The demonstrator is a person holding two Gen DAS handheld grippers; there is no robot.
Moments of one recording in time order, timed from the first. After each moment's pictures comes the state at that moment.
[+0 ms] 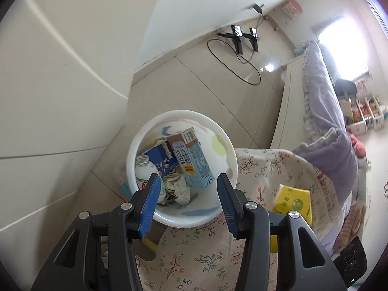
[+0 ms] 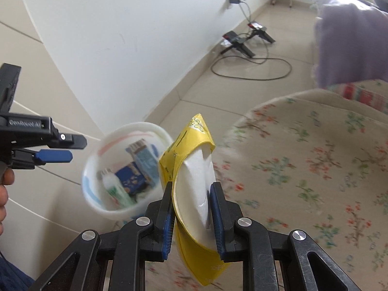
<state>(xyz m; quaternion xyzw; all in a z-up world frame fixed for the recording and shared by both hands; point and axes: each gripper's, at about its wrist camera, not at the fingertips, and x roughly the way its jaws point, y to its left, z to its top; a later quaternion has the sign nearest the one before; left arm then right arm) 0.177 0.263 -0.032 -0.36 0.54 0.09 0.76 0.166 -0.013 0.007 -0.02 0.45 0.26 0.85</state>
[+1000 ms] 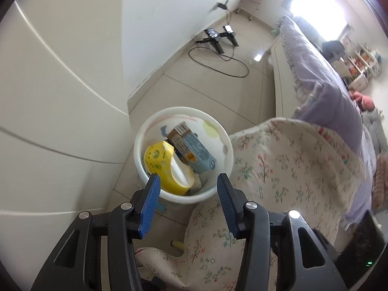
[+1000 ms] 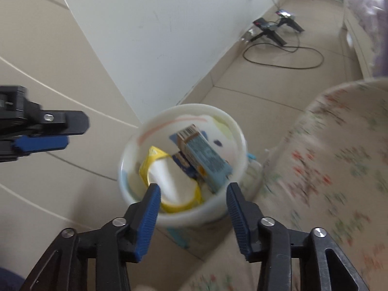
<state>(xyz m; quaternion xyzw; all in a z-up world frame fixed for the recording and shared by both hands) 0.127 0.191 0.019 -0.20 0.52 0.07 0.83 0.137 0.020 -0.016 0.01 0.48 0.29 0.83</state>
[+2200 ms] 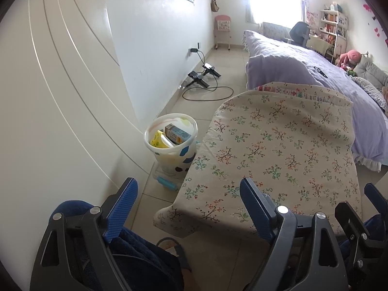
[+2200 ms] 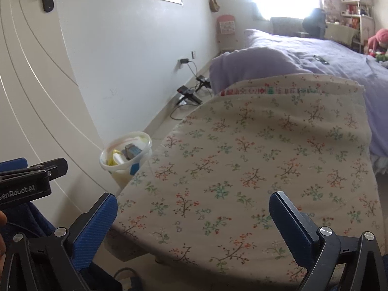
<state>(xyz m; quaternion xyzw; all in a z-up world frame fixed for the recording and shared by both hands) -0.115 0.005 0.108 -0.01 0.40 0.11 0.91 -0.123 -0.191 0.094 0.03 0.32 0.14 0.94</state>
